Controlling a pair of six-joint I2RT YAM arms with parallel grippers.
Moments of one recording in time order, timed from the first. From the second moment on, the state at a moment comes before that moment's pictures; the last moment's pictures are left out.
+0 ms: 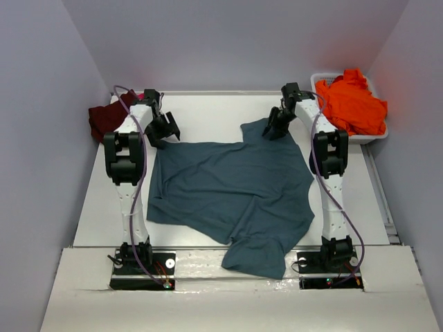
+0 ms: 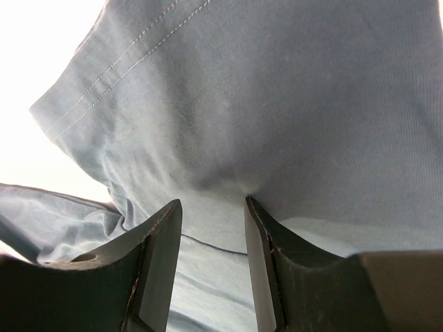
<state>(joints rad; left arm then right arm) -0.03 2.27 1.88 -0.87 0.14 -0.47 0.16 2.52 2.28 -0.99 -0.28 0.53</state>
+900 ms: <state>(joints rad) -0.01 2.51 2.26 -0.73 0.26 -0.54 -0.01 2.69 2.56 -0.91 -0.43 0.56</state>
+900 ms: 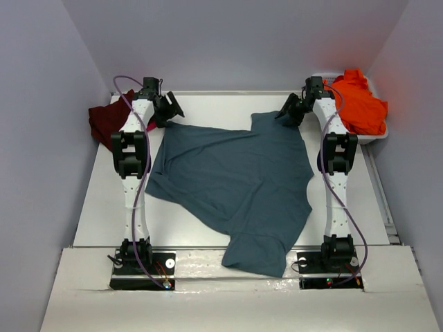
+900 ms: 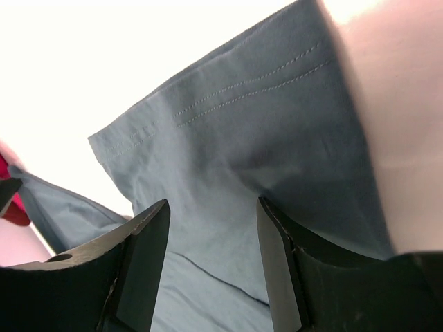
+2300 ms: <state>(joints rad) -0.11 2.20 1.87 -0.82 0.10 -0.39 0.09 2.05 1.59 -0.95 -0.20 0.52</state>
